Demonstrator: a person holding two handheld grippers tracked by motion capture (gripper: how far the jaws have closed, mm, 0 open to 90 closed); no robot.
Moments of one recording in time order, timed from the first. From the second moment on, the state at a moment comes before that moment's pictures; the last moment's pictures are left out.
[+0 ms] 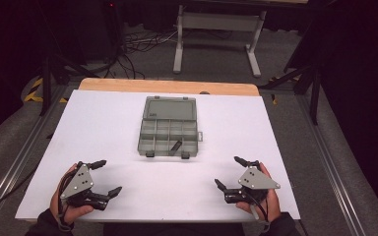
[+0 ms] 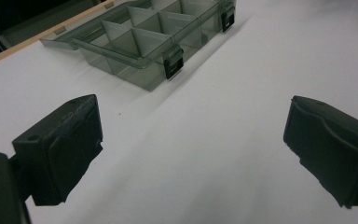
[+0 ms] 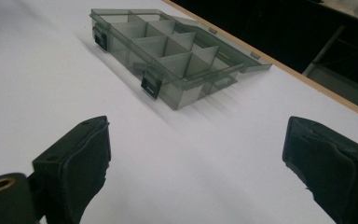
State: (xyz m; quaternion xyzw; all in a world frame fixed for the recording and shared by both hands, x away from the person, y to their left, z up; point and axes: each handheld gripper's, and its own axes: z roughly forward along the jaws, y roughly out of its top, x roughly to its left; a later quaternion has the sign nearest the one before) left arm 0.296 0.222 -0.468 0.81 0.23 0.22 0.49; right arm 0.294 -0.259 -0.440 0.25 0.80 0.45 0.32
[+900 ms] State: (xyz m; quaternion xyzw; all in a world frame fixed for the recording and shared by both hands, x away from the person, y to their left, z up) left arm 0.295 0.220 -0.468 0.81 0.22 0.22 0.49; right arm 0.287 -0.259 -0.449 0.24 0.80 0.45 0.32
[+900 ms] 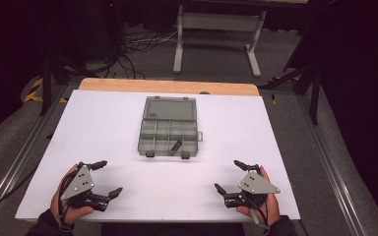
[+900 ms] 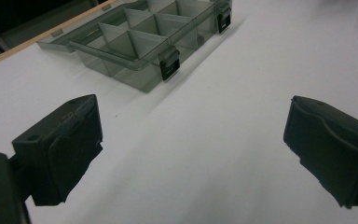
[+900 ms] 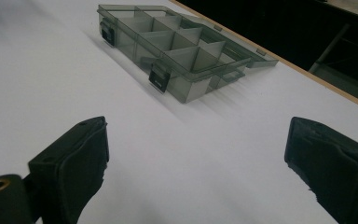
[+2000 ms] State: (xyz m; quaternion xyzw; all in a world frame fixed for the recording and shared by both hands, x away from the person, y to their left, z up) left arm 0.297 0.220 -0.469 0.81 0.22 0.22 0.49; right arm 0.285 -0.254 -0.446 0.24 0.80 0.46 0.31
